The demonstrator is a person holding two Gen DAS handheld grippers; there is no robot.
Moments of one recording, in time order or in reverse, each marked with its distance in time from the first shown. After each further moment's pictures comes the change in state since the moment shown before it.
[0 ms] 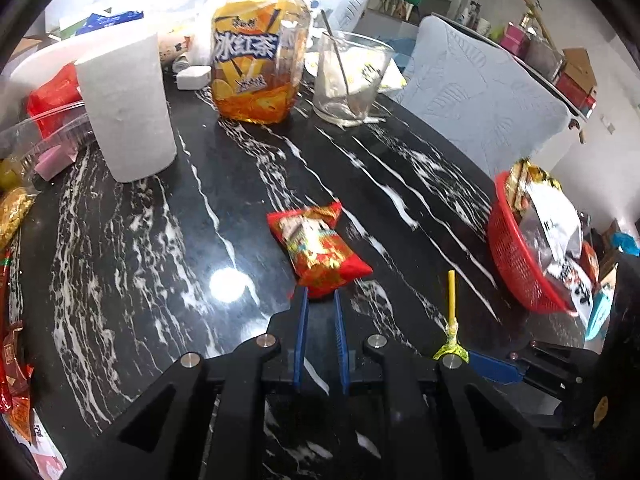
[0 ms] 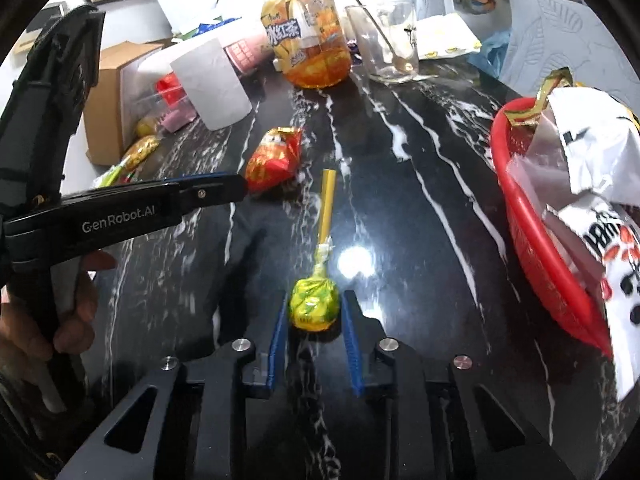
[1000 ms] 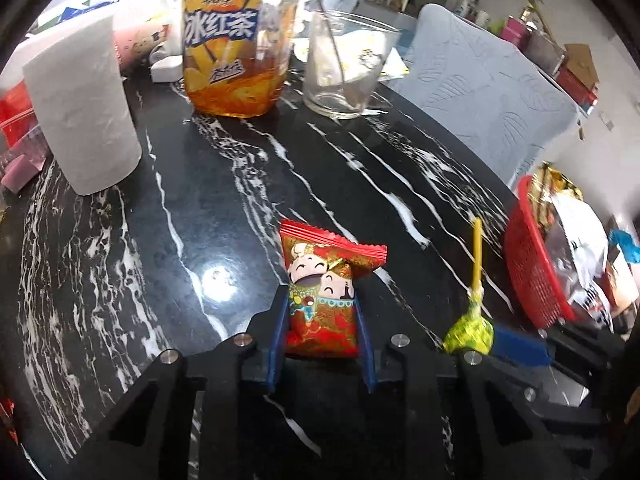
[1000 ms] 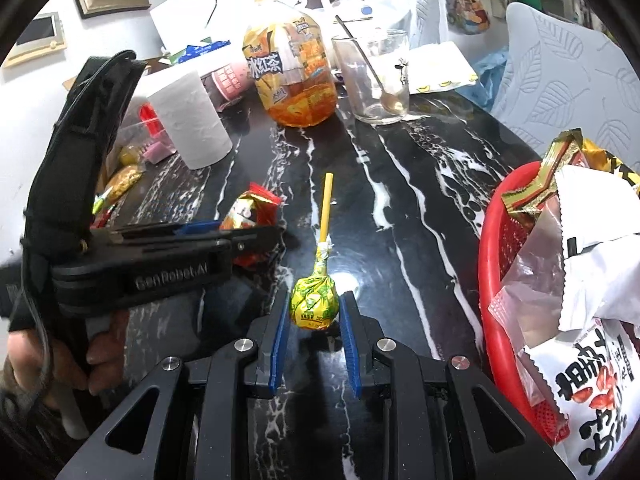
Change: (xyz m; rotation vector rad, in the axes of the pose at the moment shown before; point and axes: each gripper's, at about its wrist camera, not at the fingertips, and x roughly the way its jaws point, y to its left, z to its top) left arm 0.041 -0.007 0.018 0.015 0.040 -0.036; right arm 0.007 -0.009 0.039 -0.015 -0.069 -0.043
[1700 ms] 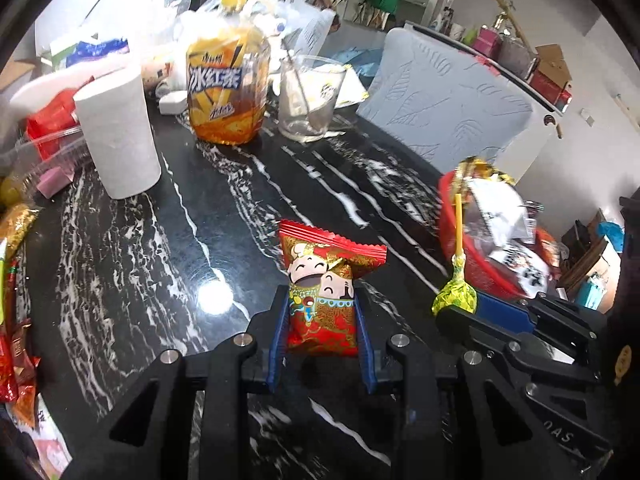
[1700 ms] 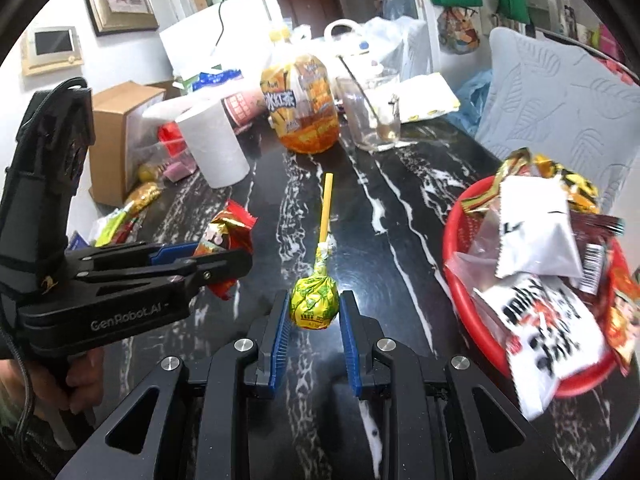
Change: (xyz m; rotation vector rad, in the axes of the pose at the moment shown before) left arm -0.086 -0.028 -0.036 0.045 -0.087 -0.022; right arm -0.056 0.014 -0.017 0.013 -0.094 -0.015
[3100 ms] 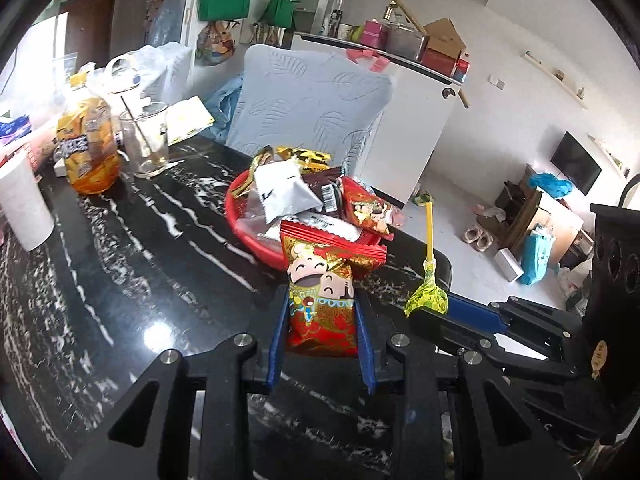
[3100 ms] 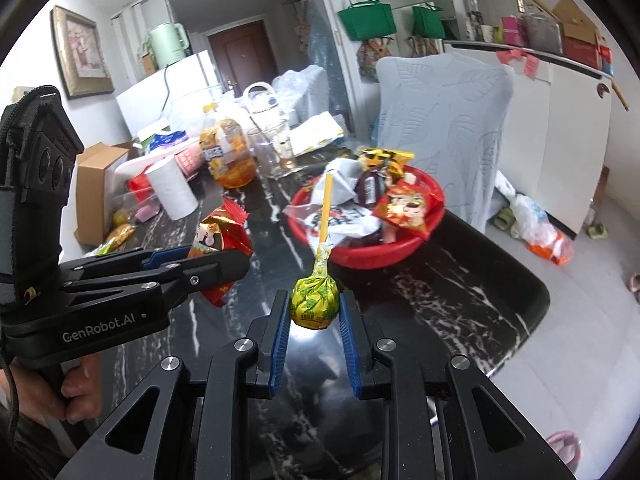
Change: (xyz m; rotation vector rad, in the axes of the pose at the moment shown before) left arm -0.037 -0.145 -0.035 0.222 -0.064 -0.234; right arm -0.141 -0.052 -0.080 0.159 -0.167 -0.174
